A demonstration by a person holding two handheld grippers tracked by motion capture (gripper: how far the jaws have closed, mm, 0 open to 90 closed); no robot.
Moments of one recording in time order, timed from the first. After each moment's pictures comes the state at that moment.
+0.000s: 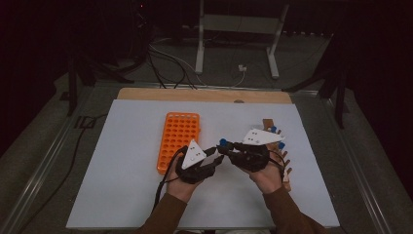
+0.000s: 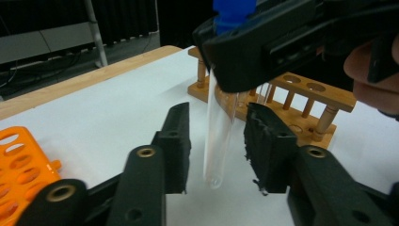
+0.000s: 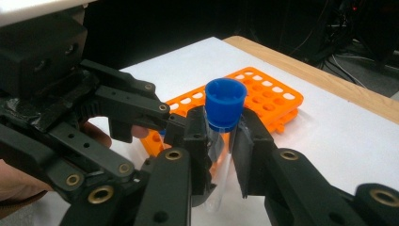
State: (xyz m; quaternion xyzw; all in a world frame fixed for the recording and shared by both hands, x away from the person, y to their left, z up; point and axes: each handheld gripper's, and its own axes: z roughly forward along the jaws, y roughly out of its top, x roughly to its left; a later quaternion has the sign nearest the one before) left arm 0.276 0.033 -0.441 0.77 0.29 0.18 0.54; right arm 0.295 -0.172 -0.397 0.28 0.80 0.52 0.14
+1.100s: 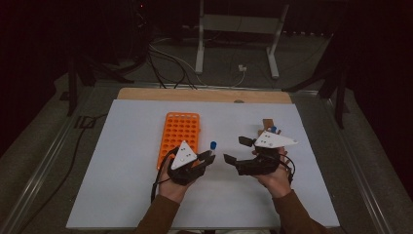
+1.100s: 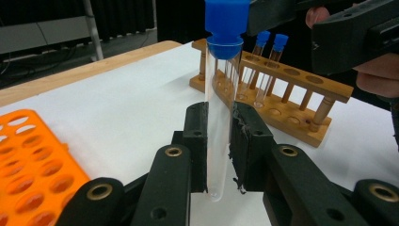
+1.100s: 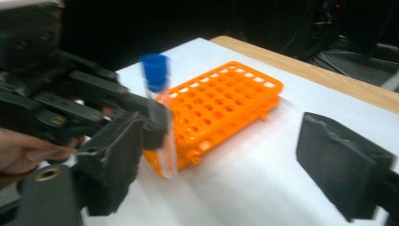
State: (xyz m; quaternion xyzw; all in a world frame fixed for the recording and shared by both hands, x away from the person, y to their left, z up) left arm 0.273 0.060 -0.446 0.77 0.29 0.16 0.55; right arm 0.290 -0.201 -0.406 0.31 0.78 0.53 0.14
